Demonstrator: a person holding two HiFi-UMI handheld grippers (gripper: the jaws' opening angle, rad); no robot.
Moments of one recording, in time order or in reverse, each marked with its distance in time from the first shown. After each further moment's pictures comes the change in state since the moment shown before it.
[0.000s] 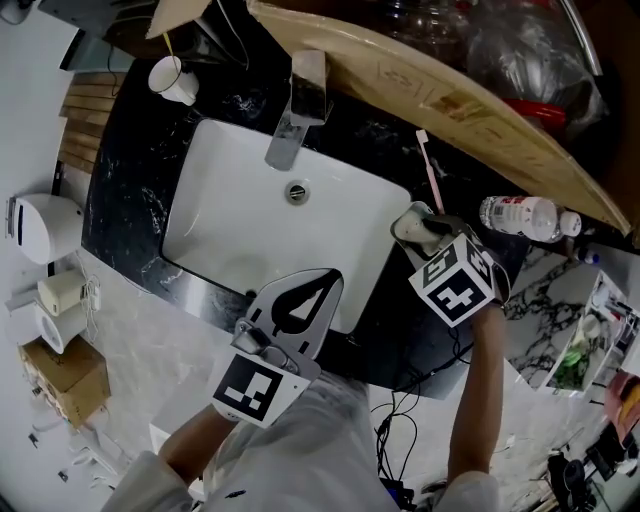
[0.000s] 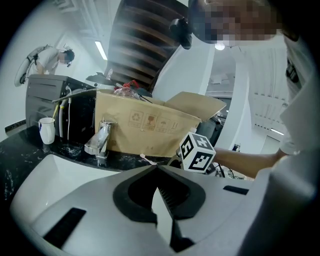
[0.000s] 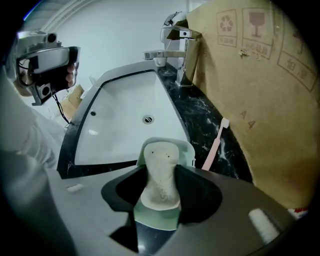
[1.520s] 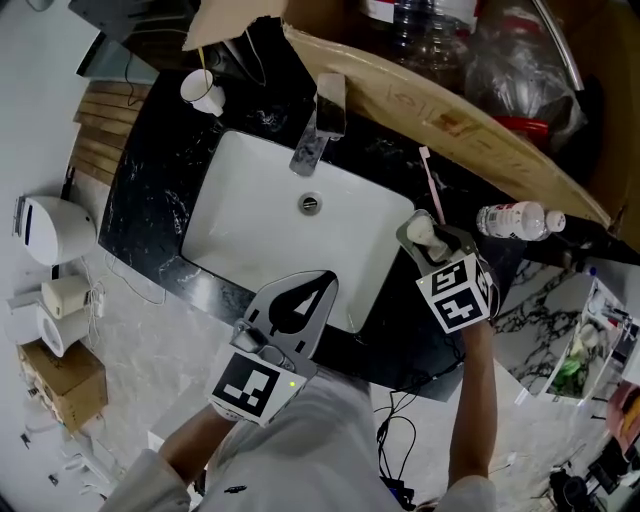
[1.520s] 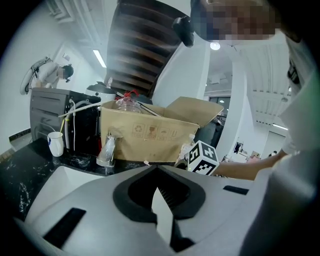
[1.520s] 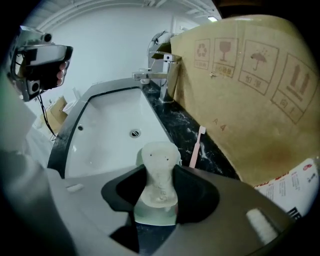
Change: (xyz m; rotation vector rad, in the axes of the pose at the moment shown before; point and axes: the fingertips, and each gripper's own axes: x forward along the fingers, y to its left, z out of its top) left arm -0.039 0.000 0.022 0.049 -0.051 0.033; right arm -0.024 -0.010 0.009 0.115 -0.180 -0.188
